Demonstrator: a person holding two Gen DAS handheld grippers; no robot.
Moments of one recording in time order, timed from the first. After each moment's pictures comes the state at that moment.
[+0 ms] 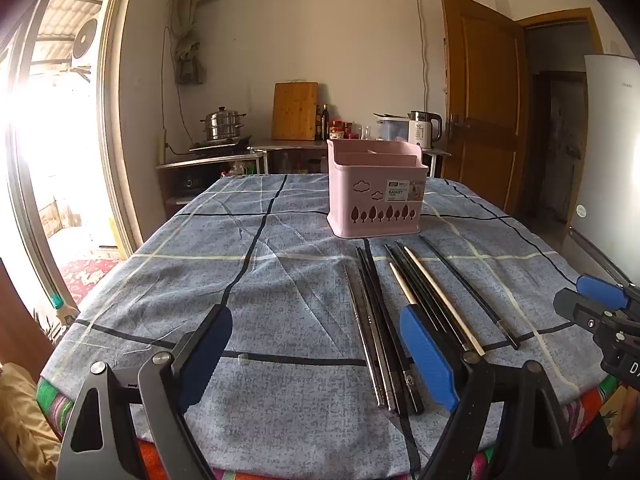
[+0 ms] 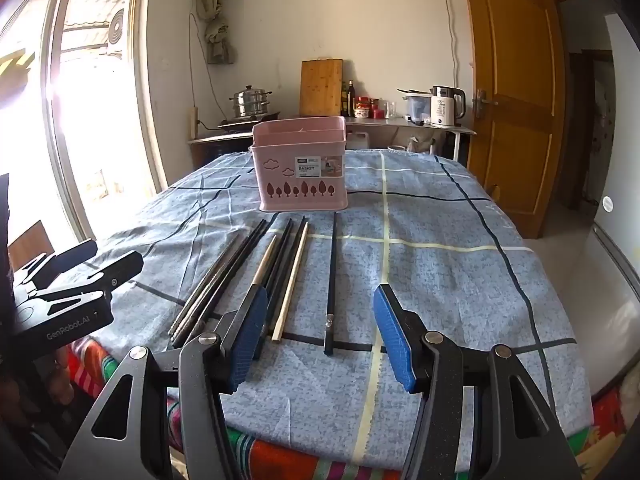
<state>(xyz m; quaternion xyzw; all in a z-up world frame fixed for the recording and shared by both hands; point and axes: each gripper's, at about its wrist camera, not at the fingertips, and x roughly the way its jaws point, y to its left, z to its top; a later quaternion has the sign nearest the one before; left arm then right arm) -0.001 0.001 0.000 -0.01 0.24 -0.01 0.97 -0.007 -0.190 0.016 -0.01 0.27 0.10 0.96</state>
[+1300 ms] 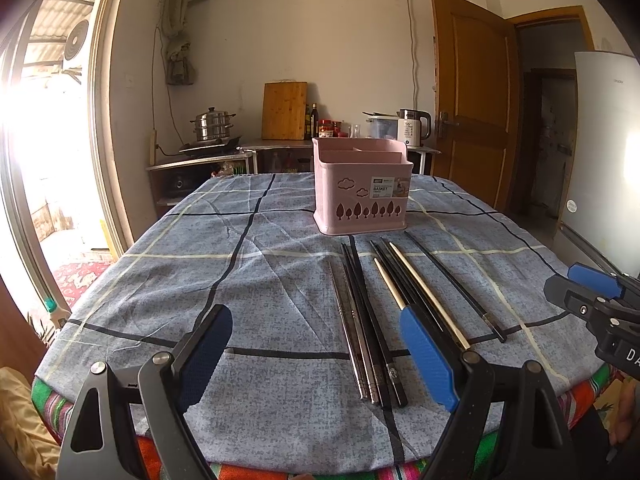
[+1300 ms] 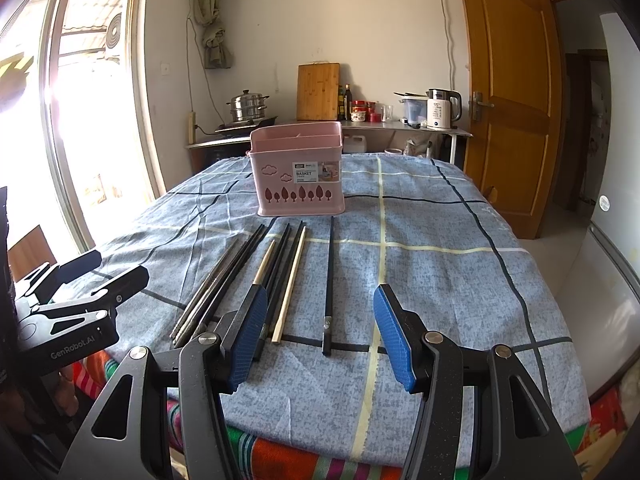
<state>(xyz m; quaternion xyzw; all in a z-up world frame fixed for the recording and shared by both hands) -0.009 -0.005 0.004 0.00 0.25 -0.02 0.97 -0.013 -0.191 0.022 0.00 0.27 0.09 0.96</state>
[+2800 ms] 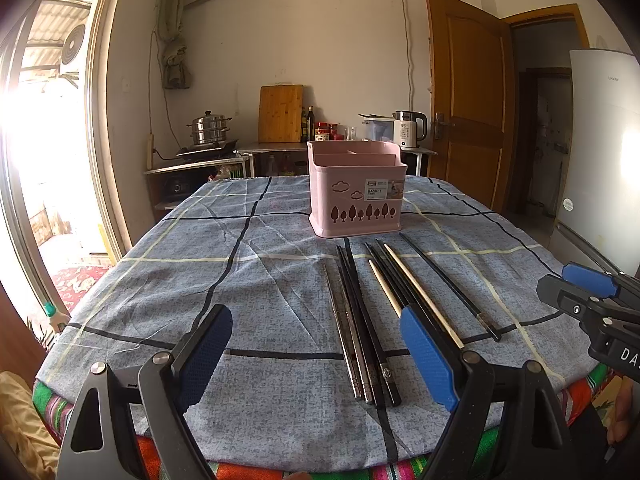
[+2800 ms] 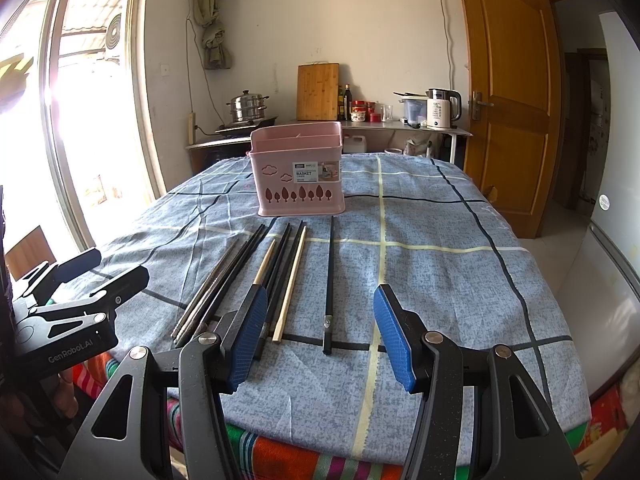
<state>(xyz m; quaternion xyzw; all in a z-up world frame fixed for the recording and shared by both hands) -0.014 -0.008 0.007 0.01 0.25 -0.03 0.97 -0.014 -0.192 0.022 0.00 0.27 0.09 0.96</state>
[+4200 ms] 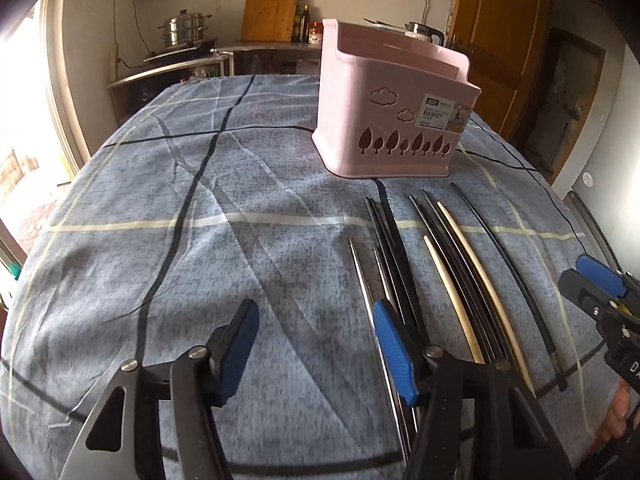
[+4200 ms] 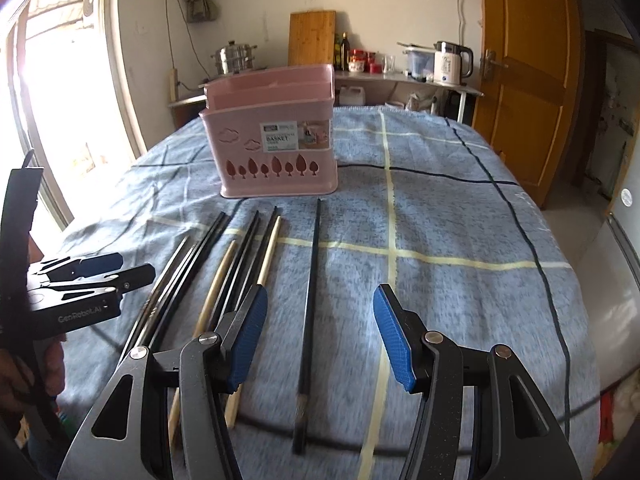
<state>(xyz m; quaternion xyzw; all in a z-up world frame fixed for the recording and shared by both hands) 0.150 0.014 -0.046 -0.03 0.43 -0.07 0.90 0.110 -0.187 -0.005 -0.01 0.37 0.08 0.92</state>
